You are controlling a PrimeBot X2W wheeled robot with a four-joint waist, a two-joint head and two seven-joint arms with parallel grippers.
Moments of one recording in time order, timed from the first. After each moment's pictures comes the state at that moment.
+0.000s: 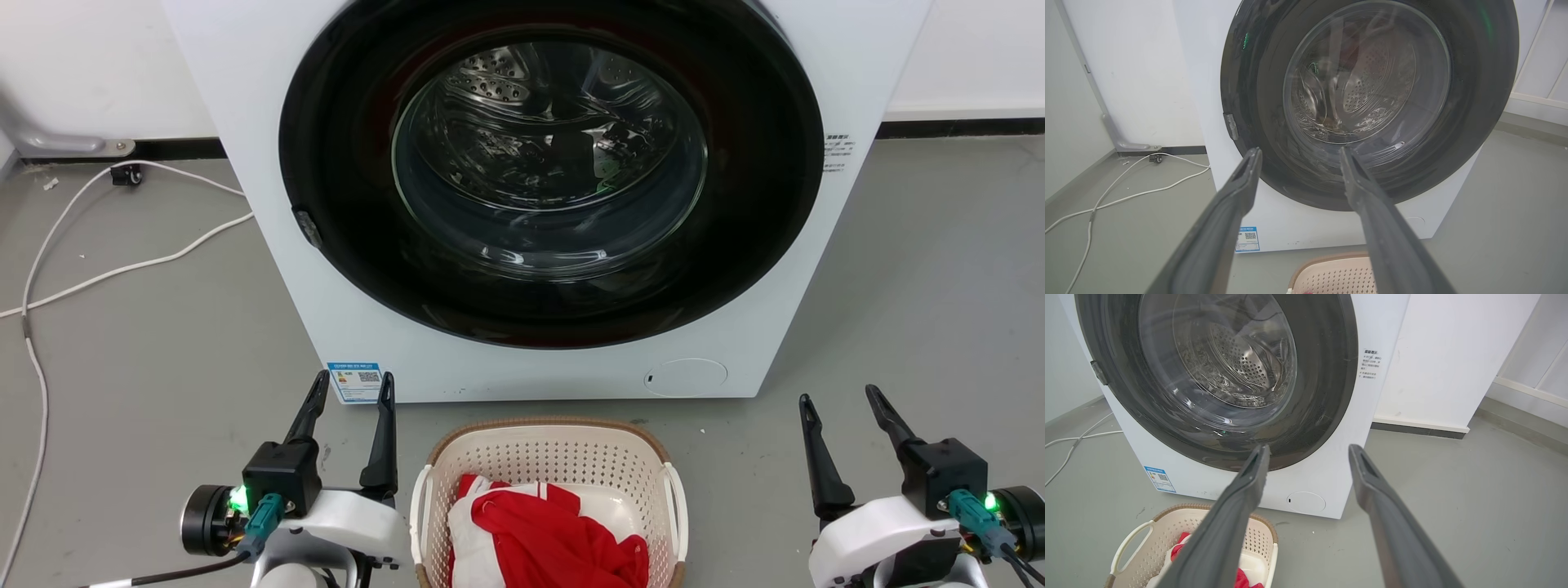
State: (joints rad) left arm -0.10 0.06 -0.09 0.24 -0.11 -0.04 -0.26; right arm 0.01 -0.05 -0.02 0.08 -0.04 0.13 -0.08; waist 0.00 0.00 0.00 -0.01
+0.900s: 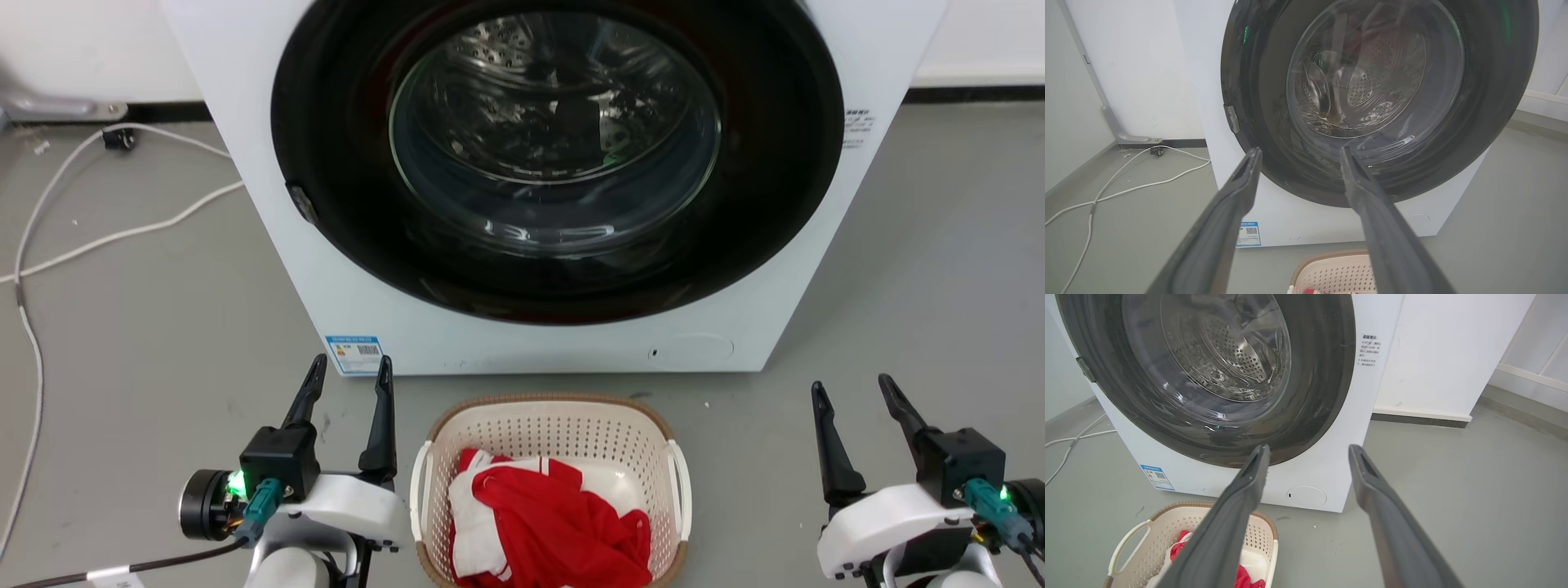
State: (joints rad) left arm -0.13 0.05 -0.09 0.24 -0.11 -0.03 -0.26; right arm -0.01 -0.05 -0.04 0.08 -0.02 0.13 -0.09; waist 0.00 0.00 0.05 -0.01
